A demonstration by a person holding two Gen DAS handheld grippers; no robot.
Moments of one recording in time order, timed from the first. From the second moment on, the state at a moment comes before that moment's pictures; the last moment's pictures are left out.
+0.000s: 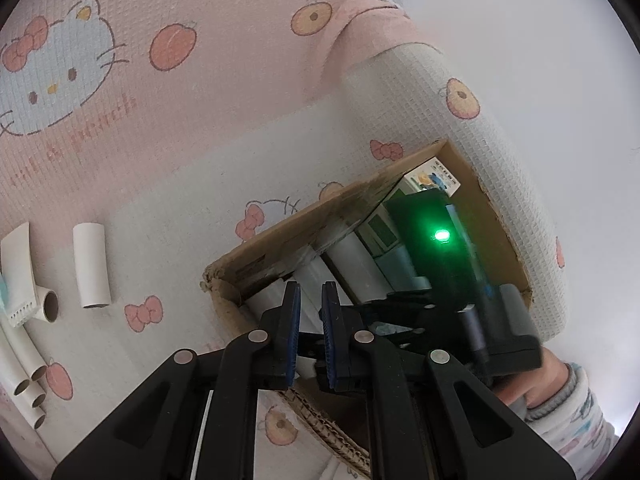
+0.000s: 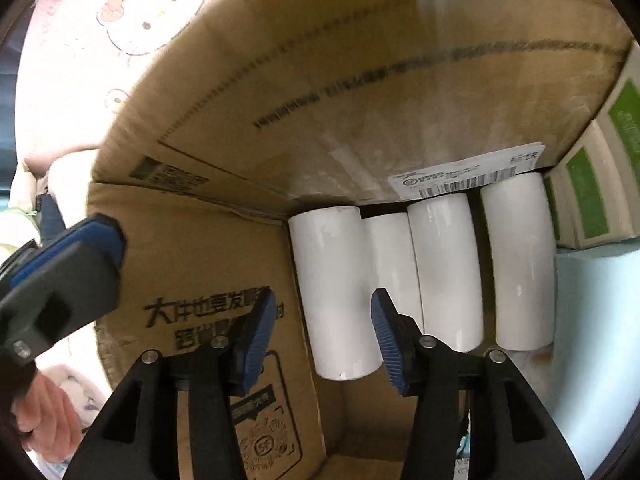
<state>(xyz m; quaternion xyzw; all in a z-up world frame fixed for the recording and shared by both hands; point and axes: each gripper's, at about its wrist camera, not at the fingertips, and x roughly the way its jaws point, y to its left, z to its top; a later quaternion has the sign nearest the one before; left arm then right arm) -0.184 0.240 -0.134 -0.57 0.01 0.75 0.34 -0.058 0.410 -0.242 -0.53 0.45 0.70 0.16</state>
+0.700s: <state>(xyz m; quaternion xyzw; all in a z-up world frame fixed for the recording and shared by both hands) -0.147 0.203 -0.110 -0.51 -0.05 0.80 0.33 -0.005 0.356 -0.146 -0.42 0.31 0.80 0.31</state>
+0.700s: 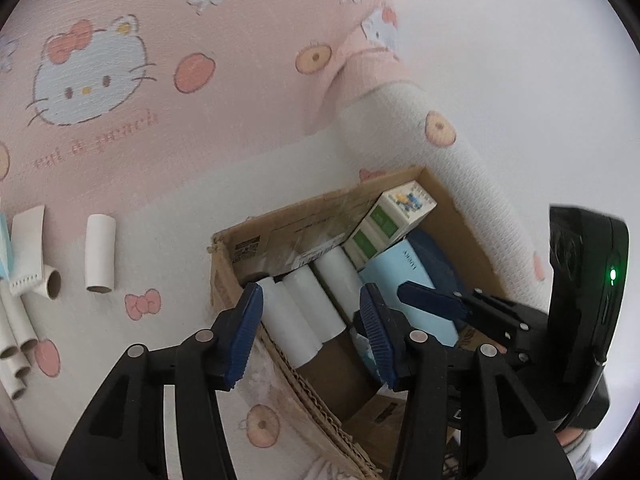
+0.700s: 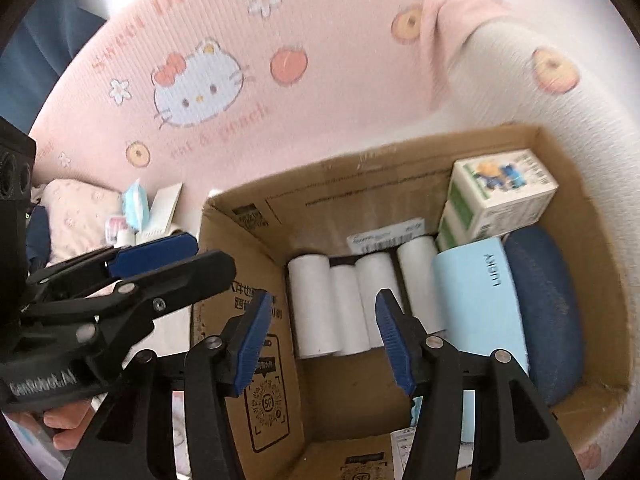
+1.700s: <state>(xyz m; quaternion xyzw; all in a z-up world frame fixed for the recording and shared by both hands) -0.045 0.055 -0.162 -0.43 -0.03 0.86 0.29 -0.051 0.189 -0.118 -0.33 0.03 0.87 0.37</state>
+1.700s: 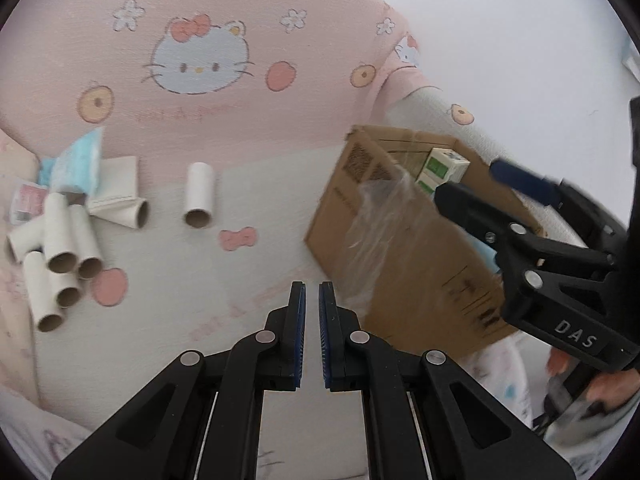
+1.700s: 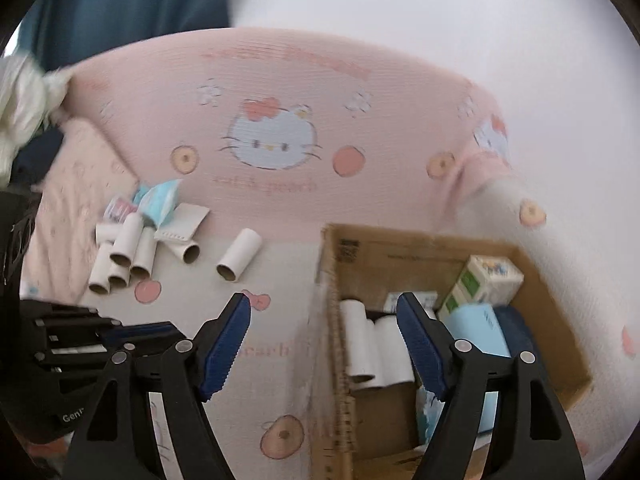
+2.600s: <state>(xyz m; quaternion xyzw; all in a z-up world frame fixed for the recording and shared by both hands) -0.085 -0.105 -0.225 -0.42 -0.22 0.87 0.14 -0.144 0.126 -0.173 -0.39 -0.04 0.88 0.29</state>
